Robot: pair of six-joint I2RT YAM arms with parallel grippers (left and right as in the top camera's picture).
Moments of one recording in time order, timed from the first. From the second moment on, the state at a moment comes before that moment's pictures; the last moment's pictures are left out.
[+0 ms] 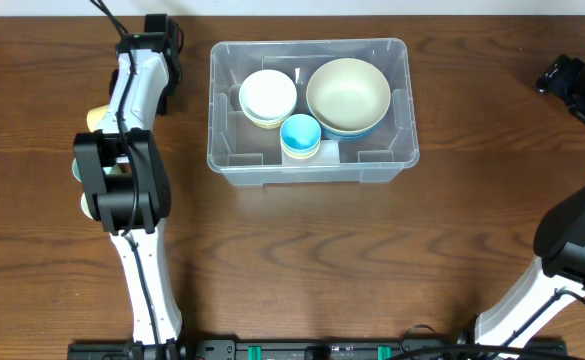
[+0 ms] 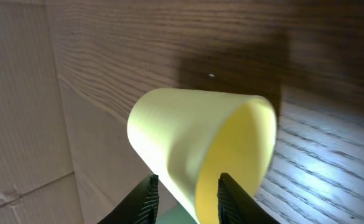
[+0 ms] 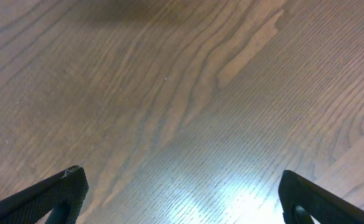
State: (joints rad) left arm 0.04 2.39 2.05 -1.12 -0.73 -0.01; right arm -0.37 2.06 2.01 -1.18 0.18 0.44
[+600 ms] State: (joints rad) left arm 0.09 2.39 2.04 -1.10 -0.82 -0.02; right arm -0.37 2.06 2.01 -1.18 0.18 0.44
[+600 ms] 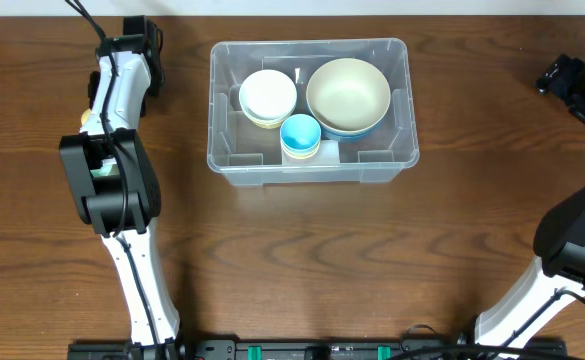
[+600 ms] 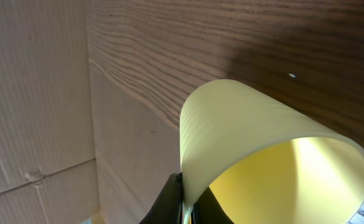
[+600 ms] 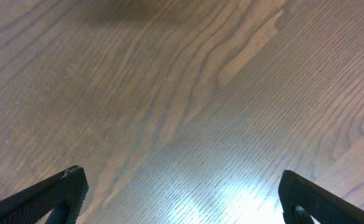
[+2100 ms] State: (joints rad) left arm -0.24 1.99 2.07 -1.45 0.00 -0.07; right arm -0.37 2.06 2.01 -1.18 0.18 0.44
